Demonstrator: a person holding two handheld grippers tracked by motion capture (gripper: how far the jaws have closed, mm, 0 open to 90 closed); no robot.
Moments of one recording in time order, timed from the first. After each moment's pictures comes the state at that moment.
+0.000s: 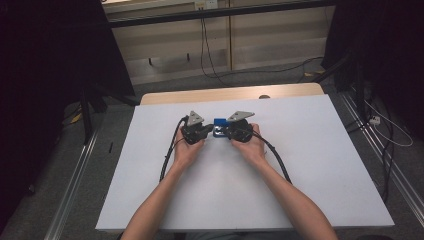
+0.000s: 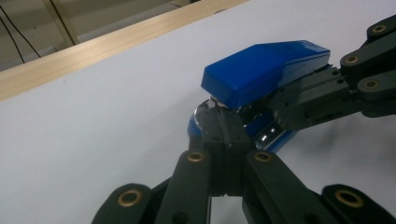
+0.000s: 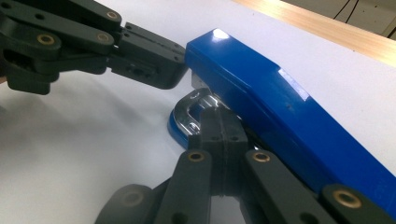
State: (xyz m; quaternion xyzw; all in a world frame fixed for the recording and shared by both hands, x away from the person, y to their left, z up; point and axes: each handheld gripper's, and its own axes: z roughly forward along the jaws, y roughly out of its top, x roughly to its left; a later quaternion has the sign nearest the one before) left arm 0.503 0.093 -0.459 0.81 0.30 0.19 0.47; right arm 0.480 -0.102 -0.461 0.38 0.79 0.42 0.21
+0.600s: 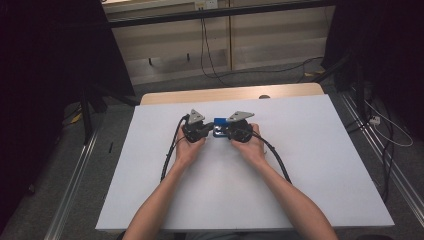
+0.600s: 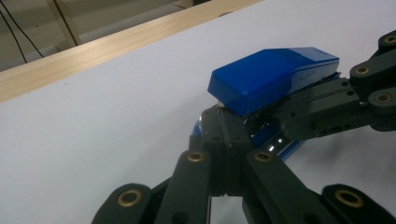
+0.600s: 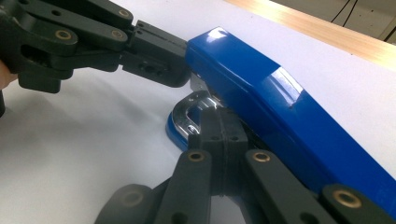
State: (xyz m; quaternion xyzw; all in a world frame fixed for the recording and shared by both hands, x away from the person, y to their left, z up) left arm 0.509 0.092 -0.460 0.81 0.31 0.19 0.46; right arm 0.480 -0.101 -0.463 0.38 0.79 0.43 0.21
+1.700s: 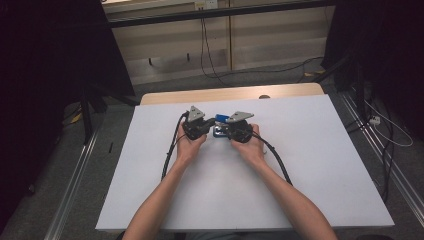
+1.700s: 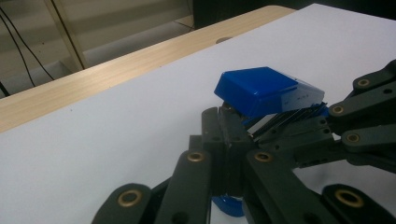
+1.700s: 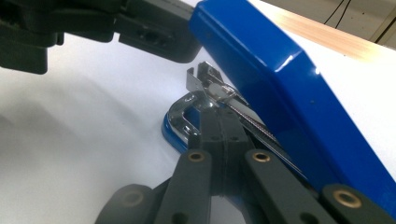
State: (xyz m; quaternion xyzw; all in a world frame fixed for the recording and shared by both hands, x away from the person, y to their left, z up) left arm 0.508 0.088 -0.446 0.79 0.31 0.20 0.49; right arm 0.479 -0.100 -0.463 0.38 0.79 0.42 0.22
